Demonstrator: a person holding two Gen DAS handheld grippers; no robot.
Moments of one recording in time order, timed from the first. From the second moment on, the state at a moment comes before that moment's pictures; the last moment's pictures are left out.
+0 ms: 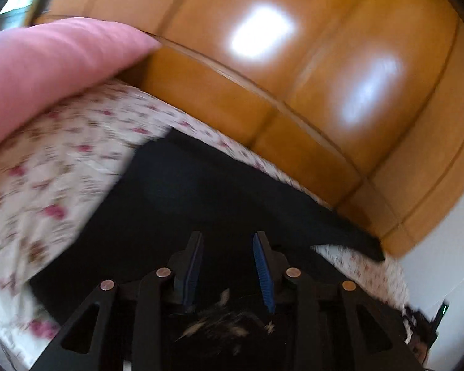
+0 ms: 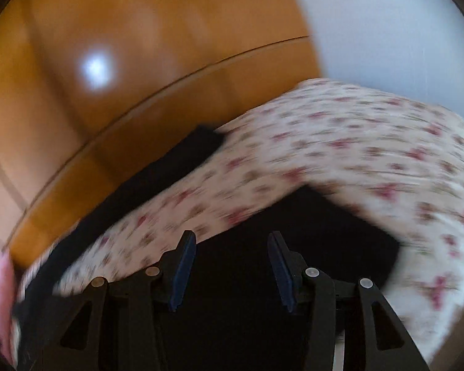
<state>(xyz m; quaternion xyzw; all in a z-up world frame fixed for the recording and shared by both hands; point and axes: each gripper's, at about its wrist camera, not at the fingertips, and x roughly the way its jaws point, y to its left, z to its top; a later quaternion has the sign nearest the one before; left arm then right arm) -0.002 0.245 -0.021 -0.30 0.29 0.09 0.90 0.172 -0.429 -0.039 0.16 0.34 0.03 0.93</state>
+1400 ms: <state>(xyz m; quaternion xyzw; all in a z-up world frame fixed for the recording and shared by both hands) 0.274 0.365 -0.042 -0.11 0.39 0.26 0.88 0.214 -0.324 -0.088 0.06 0.38 0.07 0.92</state>
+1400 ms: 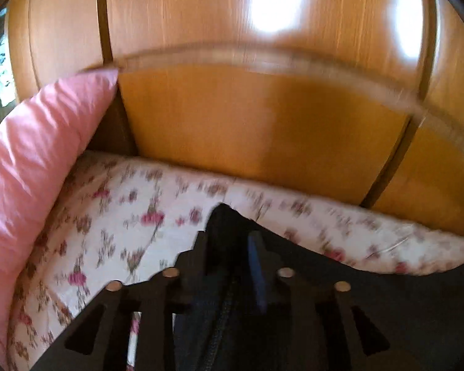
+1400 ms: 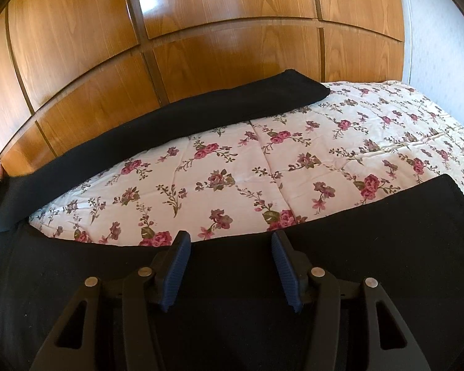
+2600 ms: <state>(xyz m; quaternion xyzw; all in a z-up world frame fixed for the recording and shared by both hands) 0.155 0.206 -0.082 -0.26 0.31 0.11 0.91 0.414 -0.446 -0.093 0.32 0.39 0.00 0.86</state>
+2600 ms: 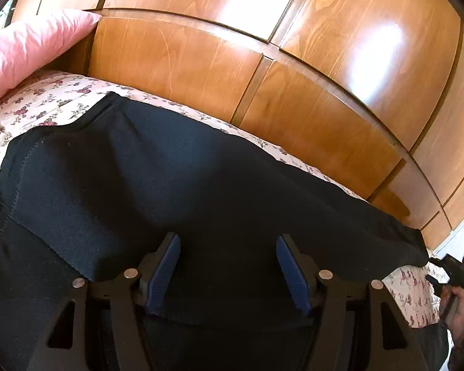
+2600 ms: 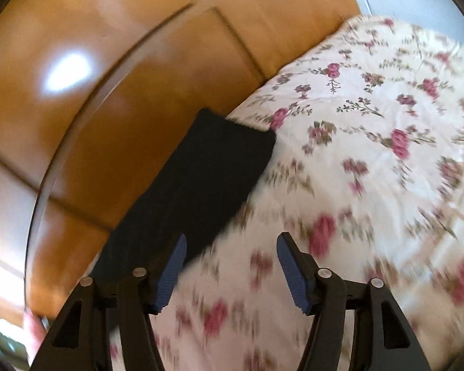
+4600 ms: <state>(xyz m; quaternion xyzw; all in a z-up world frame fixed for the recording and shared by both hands) 0.077 0.232 -0.085 -0.37 0.28 0.11 0.88 0.220 -0.393 -0.097 0.14 0.37 0.01 0.92</state>
